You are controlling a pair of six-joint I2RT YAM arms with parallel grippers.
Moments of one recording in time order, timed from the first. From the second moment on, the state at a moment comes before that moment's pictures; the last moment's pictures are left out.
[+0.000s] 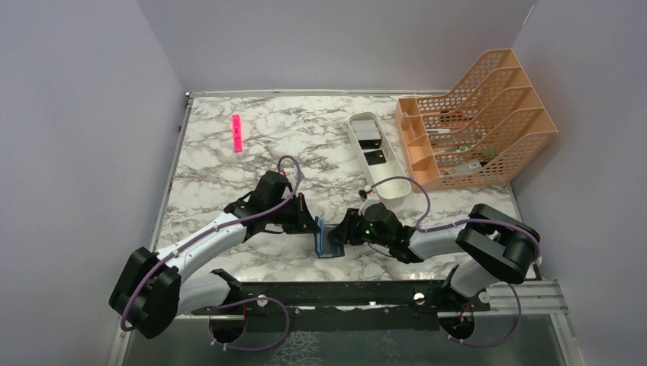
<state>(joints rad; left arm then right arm) -0.60 1.13 0.60 -0.24 0.50 -0.77 0.95 1.53 0.39 0.64 -0.01 0.85</state>
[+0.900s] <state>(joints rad) -0.62 1.26 0.65 -0.27 0.42 -0.73 0.95 1.50 0.40 0.56 0.02 0.81</state>
